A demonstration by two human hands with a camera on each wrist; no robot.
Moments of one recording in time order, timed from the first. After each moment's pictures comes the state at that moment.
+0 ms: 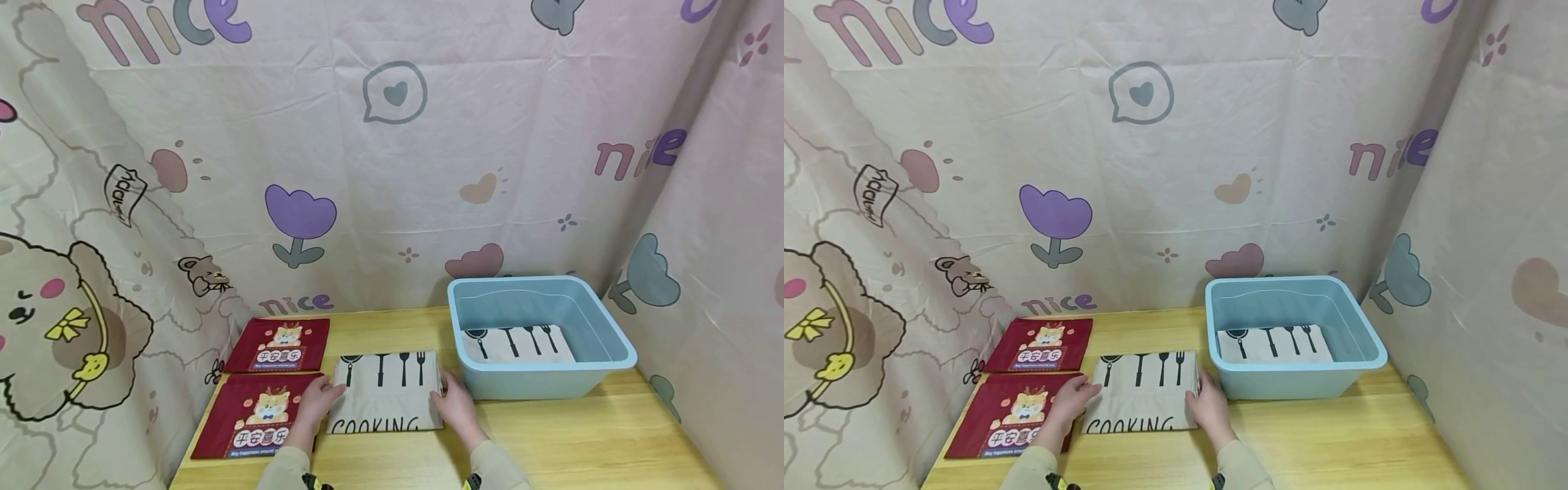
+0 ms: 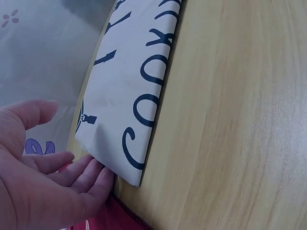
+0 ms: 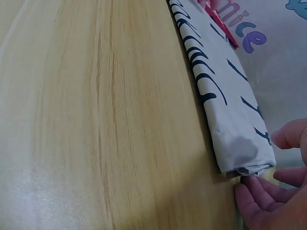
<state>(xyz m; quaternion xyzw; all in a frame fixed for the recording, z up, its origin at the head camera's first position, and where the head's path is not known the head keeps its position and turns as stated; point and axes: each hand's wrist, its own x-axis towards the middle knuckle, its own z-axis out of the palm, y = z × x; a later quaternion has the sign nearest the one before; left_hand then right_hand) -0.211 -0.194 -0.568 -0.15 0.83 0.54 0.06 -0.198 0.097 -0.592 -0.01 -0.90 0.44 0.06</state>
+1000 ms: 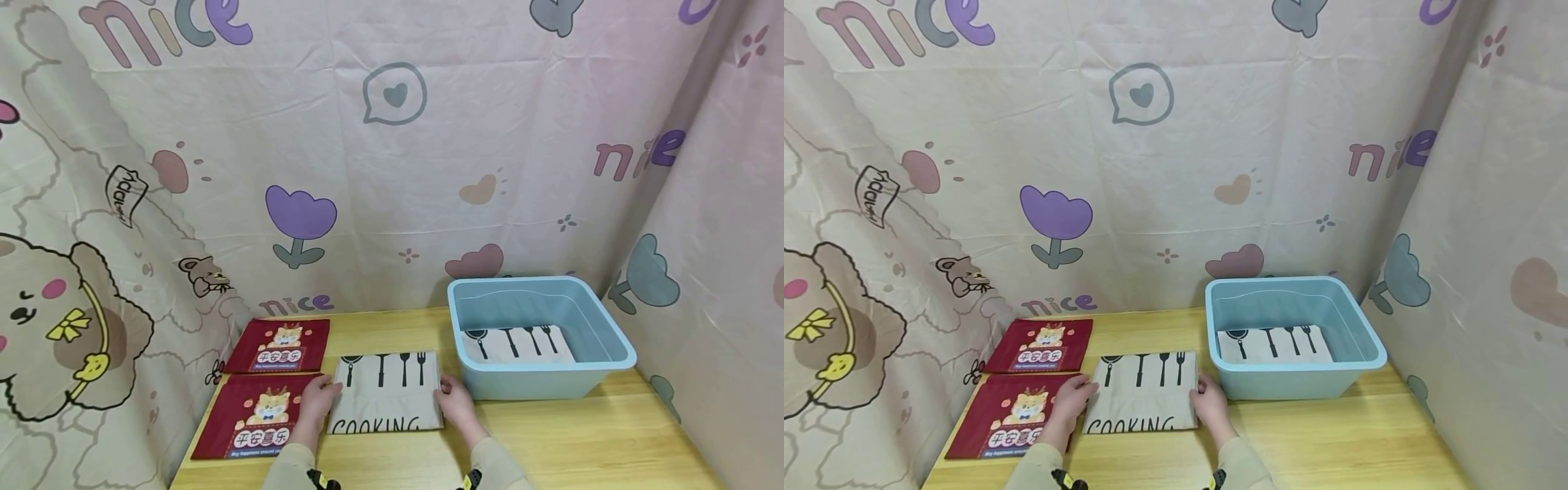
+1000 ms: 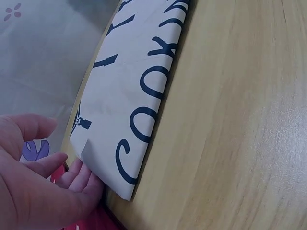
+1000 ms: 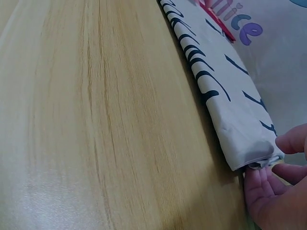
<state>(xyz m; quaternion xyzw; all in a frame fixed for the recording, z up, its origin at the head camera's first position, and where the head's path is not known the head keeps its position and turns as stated) -0.216 -0.189 -0.574 -0.18 0.80 0.58 0.02 -0.205 0.100 -0.600 -0.05 -0.83 0.56 0.02</state>
